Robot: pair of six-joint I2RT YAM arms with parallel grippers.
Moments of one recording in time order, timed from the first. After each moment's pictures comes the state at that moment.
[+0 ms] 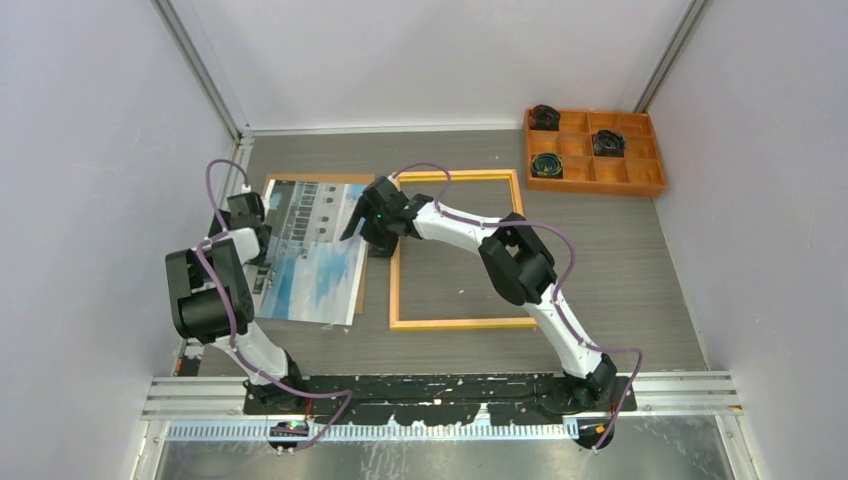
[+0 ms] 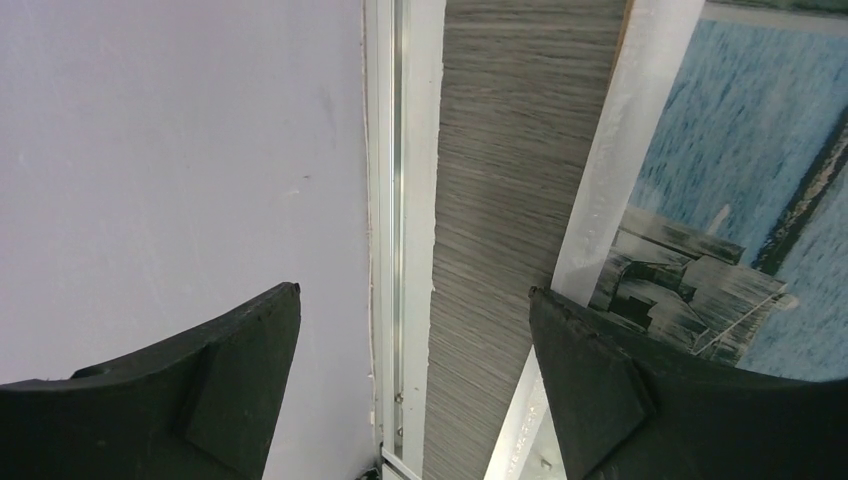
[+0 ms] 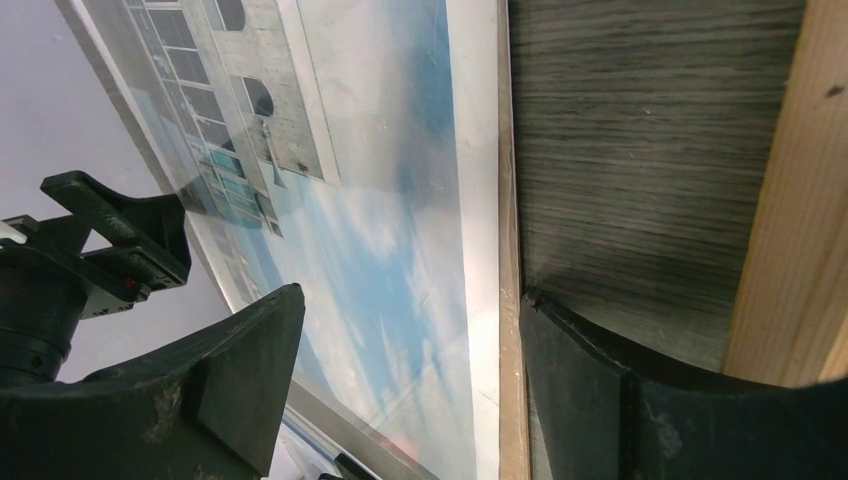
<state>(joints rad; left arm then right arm) 0.27 1.68 0.86 -0.06 -0.49 0.54 0.86 2.39 1.92 -0.38 -0.15 1.19</state>
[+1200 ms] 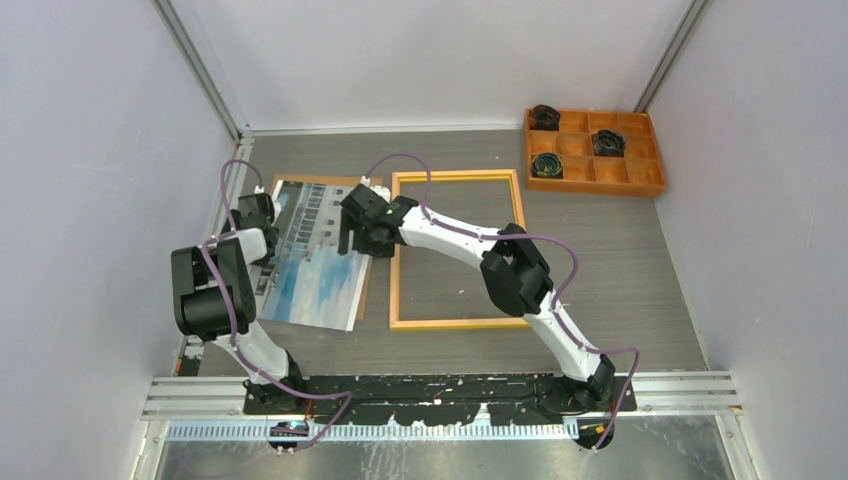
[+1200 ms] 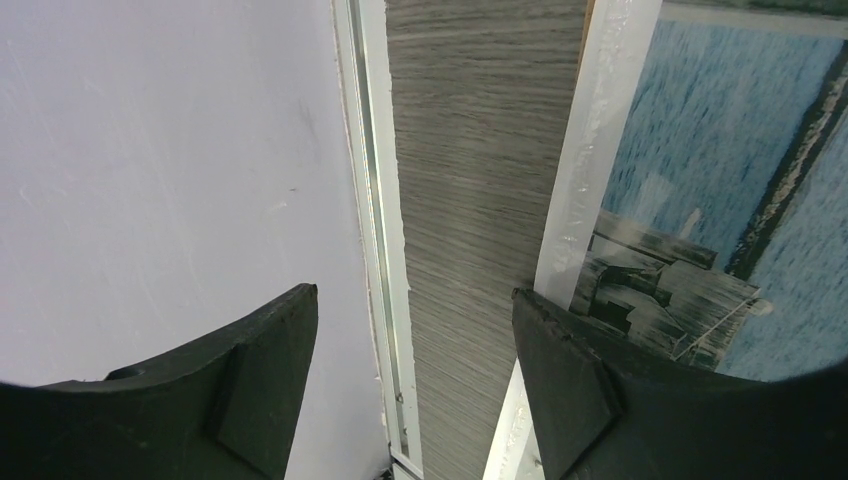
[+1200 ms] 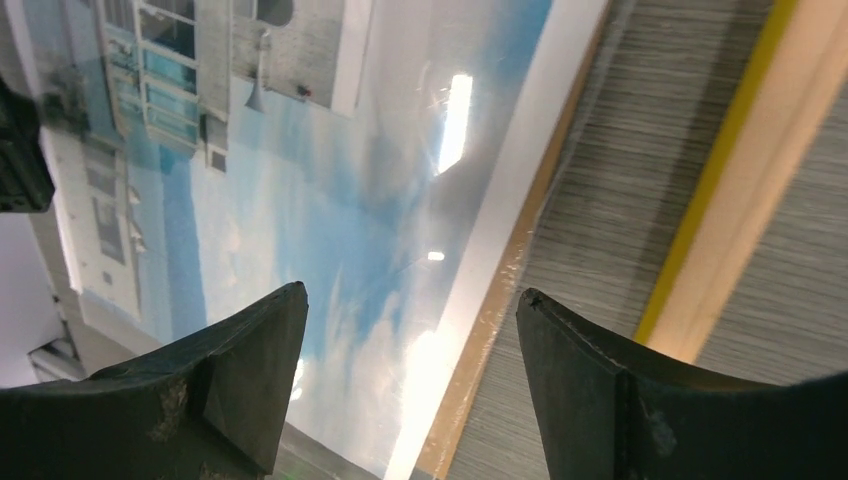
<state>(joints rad) 0.21 1.69 0.84 -0.04 -0.53 0.60 0.95 2.35 2.04 -0.62 0.05 0.90</state>
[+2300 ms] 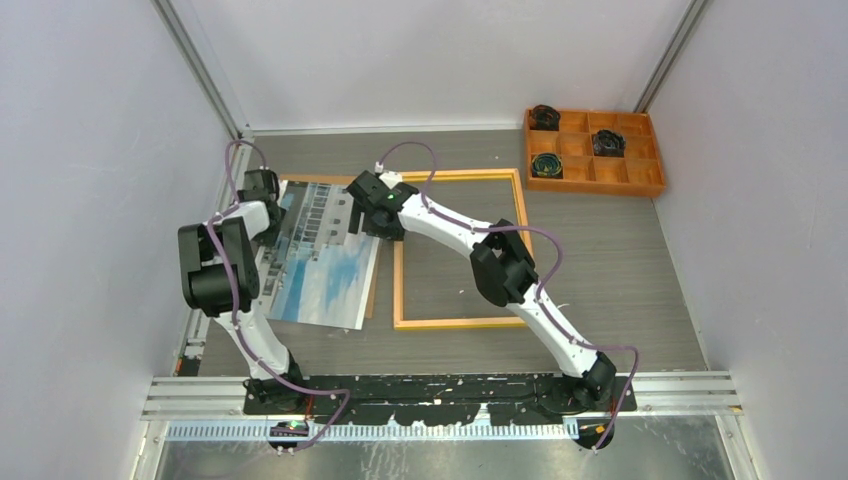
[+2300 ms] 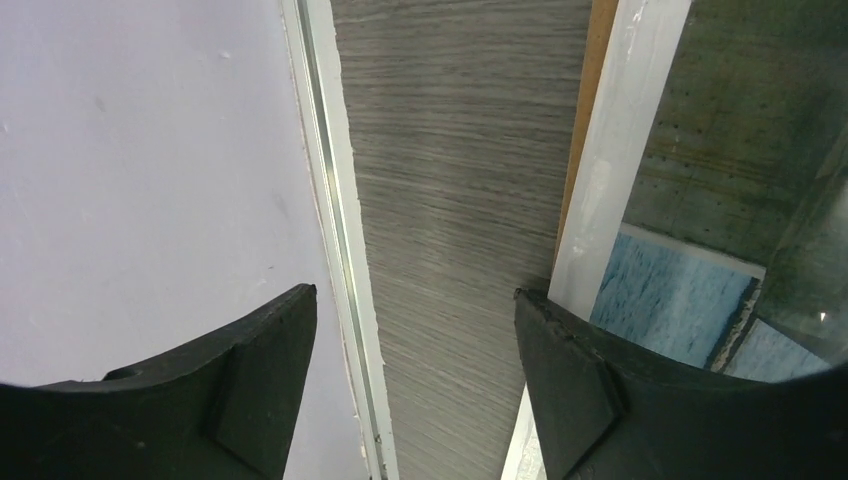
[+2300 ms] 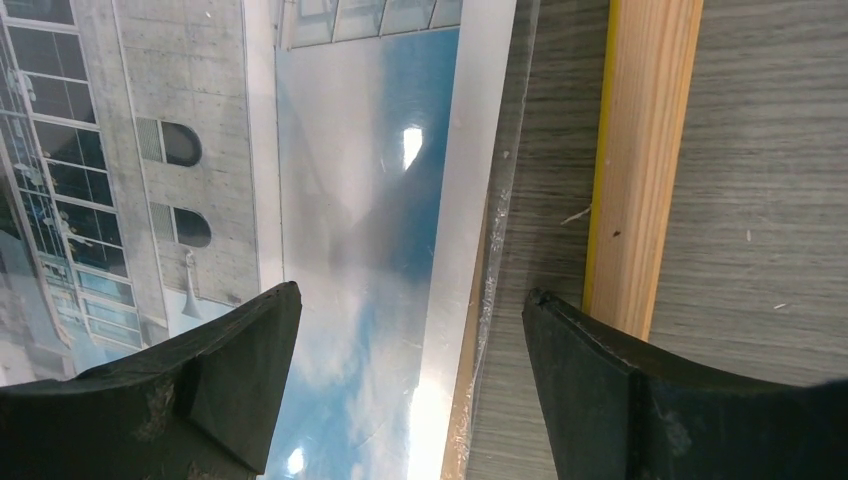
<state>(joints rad) 0.18 1.85 1.11 -0.24 -0.48 0.50 0.88 2.54 2.30 -0.77 0.23 0.92</state>
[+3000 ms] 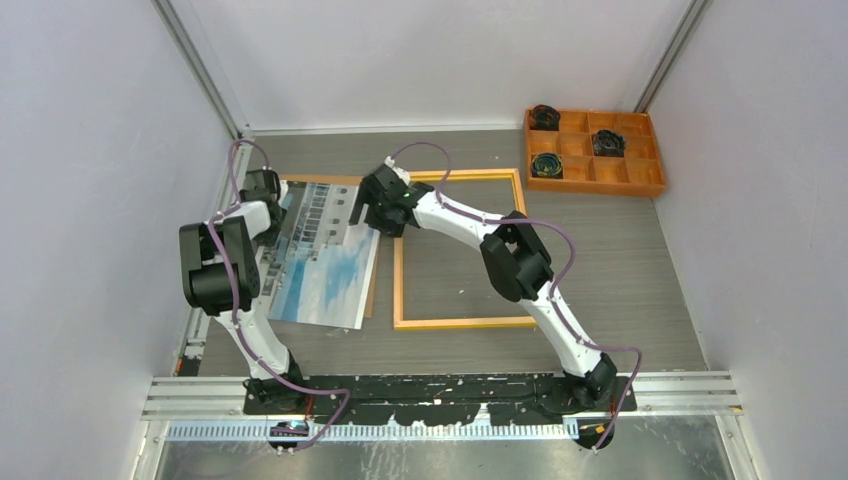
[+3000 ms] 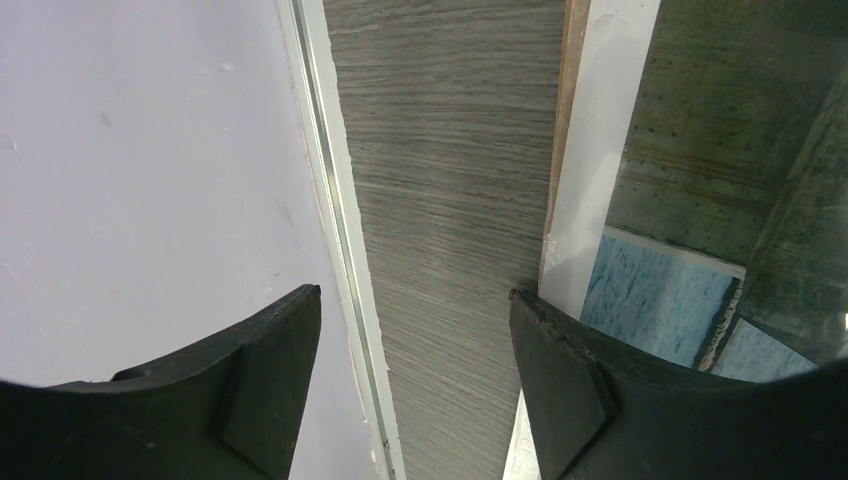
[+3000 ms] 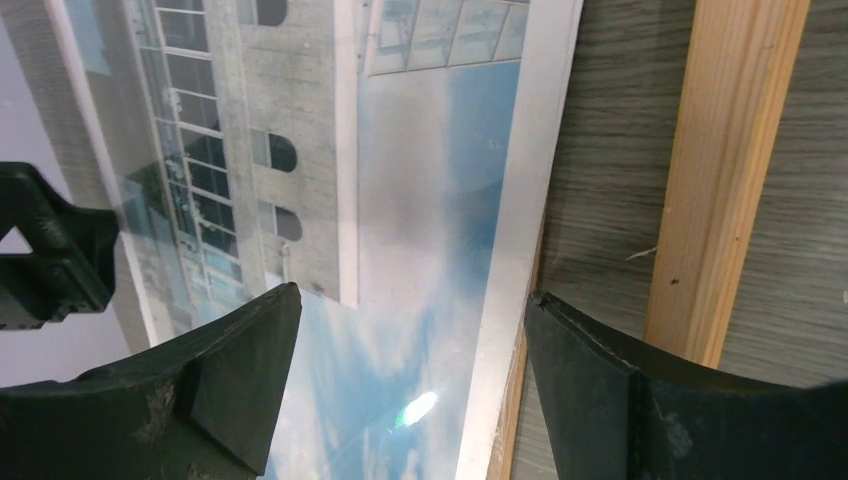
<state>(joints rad) 0.17 1.87 1.12 -0.23 -0.48 0.53 0.83 2.44 2.09 -0.48 0.04 0.98</state>
